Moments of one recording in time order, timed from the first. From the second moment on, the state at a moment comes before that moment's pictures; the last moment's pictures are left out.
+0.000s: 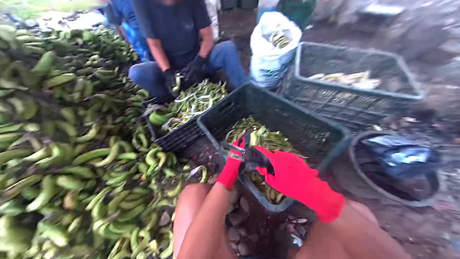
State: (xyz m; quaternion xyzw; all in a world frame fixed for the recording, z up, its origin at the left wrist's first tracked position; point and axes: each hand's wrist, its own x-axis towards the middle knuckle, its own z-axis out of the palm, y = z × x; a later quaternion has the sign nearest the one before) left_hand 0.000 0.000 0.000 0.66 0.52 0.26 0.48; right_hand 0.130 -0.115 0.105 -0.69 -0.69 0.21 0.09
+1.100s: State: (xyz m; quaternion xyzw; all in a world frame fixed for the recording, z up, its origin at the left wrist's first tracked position) left_hand 0.006 0.008 0.012 0.54 0.42 0.43 0.58; right_hand 0.209 -0.084 0.060 -0.80 -0.45 0.26 0.30
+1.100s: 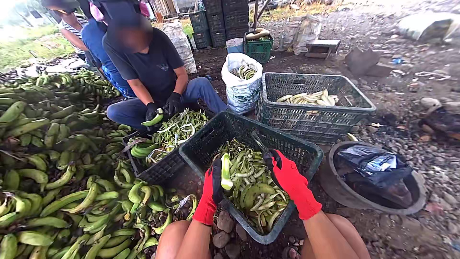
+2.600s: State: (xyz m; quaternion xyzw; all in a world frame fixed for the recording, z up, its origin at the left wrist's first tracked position) left_hand -0.001 0.016 0.019 0.53 0.42 0.51 0.53; right_hand 0.171 -0.086 0.024 -0.68 -0.56 0.38 0.29
